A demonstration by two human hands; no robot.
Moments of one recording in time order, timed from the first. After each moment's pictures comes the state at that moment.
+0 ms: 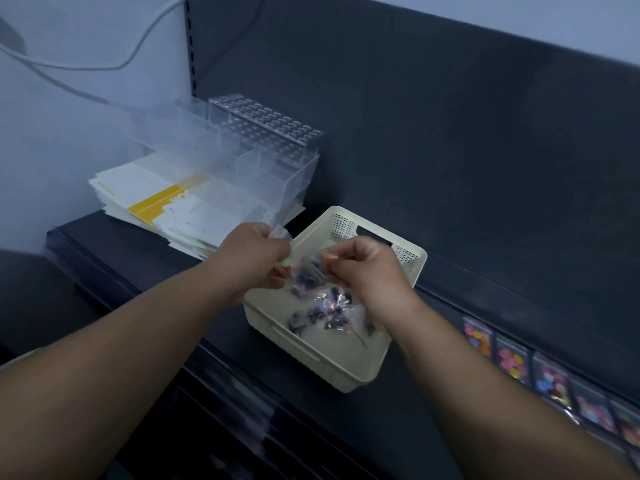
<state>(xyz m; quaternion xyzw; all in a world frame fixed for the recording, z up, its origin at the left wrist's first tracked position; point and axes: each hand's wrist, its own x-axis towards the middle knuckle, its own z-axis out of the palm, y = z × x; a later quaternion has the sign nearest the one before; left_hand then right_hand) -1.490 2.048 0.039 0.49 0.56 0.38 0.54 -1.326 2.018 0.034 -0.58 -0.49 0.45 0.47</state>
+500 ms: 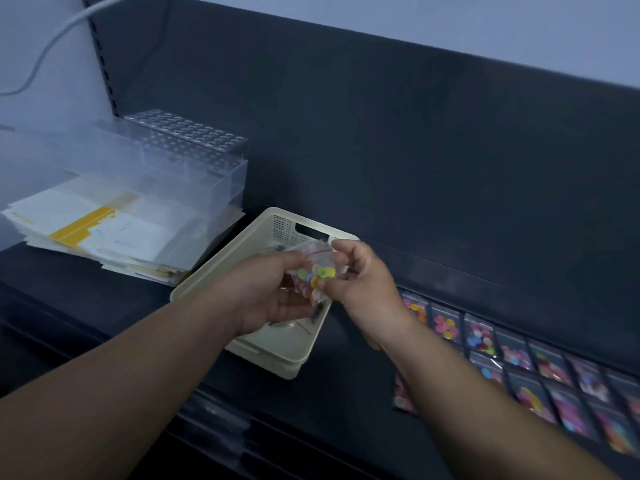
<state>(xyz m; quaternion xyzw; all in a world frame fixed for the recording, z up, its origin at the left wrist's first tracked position) -1.403 1.998 0.056 0.42 0.45 0.27 0.74 -1.266 1.956 0.039 -0.59 -0.47 0.39 0.53</state>
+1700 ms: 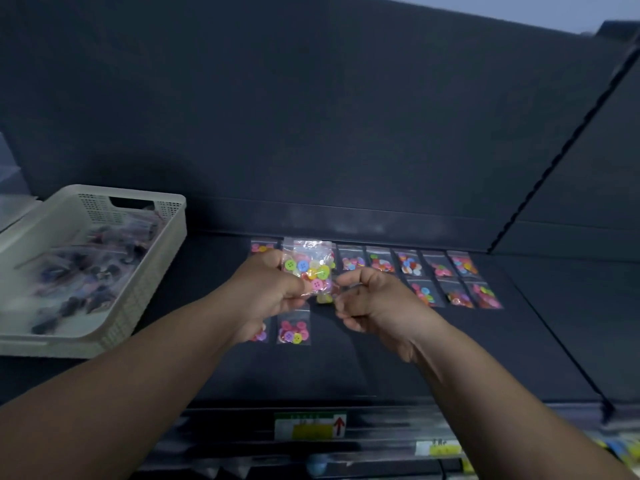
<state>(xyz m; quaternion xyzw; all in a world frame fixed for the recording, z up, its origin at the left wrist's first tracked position) -1.228 1.873 0.027 0.58 0.36 0.16 0.71 -1.096 1.758 0.021 -0.65 -0.25 0.47 0.54</state>
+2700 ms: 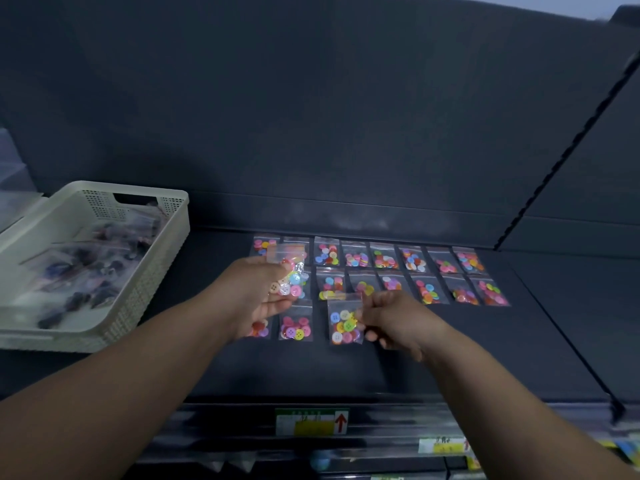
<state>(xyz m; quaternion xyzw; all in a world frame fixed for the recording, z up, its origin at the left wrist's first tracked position) -1.232 1.887 0.009 0.49 0.45 0.18 0.73 -1.074 1.746 -0.003 -0.78 -0.24 0.44 0.38</state>
